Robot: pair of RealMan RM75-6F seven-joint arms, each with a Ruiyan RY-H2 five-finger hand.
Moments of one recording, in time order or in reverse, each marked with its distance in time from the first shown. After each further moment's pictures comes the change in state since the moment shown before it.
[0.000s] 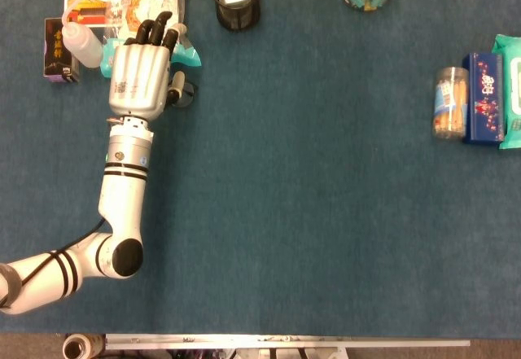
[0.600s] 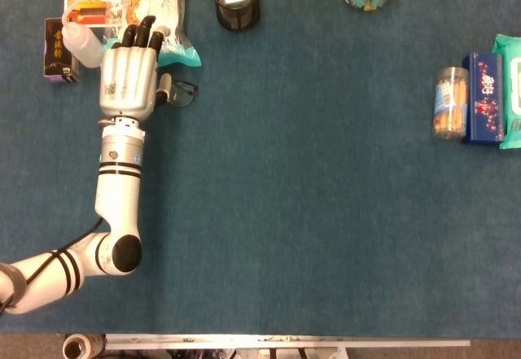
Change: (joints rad) left arm 0.006 -0.026 0.001 0.074 -0.051 -0.014 0.009; right arm 0.003 -0.002 -0.001 -0.005 -0.001 -0.006 -0.007
